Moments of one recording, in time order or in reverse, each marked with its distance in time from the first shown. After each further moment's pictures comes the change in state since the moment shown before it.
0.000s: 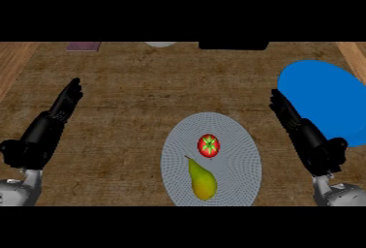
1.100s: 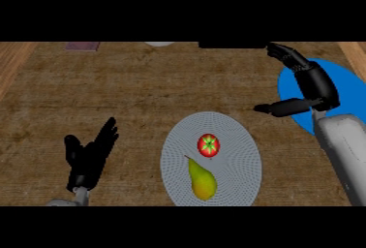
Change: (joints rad) left arm 0.115 -0.280 -0.050 0.186 0.094 0.066 0.162; right arm -0.453 -0.002 -0.164 0.552 0.126 0.193 -0.529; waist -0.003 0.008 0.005
